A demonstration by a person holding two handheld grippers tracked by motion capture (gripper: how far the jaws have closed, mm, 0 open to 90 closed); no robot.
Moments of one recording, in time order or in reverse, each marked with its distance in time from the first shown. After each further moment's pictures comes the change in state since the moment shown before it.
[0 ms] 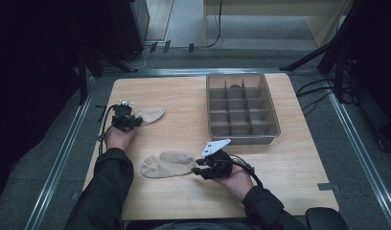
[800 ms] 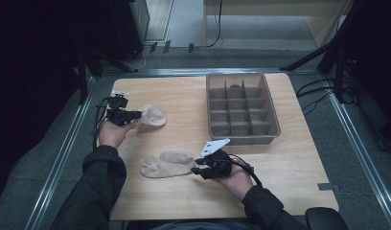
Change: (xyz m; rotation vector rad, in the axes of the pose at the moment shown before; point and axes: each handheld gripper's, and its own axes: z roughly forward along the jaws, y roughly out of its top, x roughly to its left) left arm -0.019 0.026 -0.071 -0.024 -0.197 -0.024; right arm 0.001 0.003 -0.001 0.000 -0.003 -0.010
